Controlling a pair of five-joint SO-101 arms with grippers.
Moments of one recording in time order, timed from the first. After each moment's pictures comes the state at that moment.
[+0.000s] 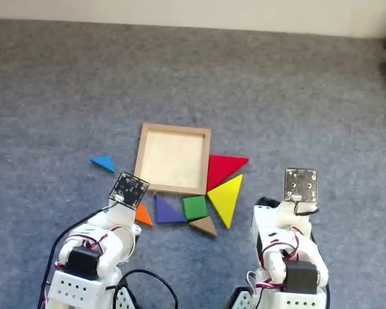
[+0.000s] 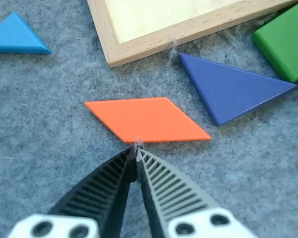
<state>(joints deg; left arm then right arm) 8.7 -102.6 96.0 76.4 -4.3 -2.1 -104.4 85.2 69.7 4.3</state>
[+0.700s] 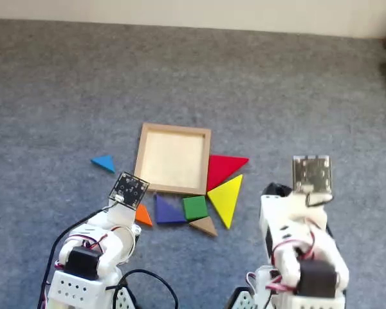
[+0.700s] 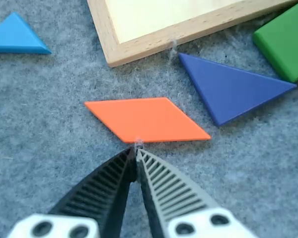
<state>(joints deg) 8.7 -102.6 96.0 76.4 -4.3 -2.1 -84.5 60.4 73.4 7.8</state>
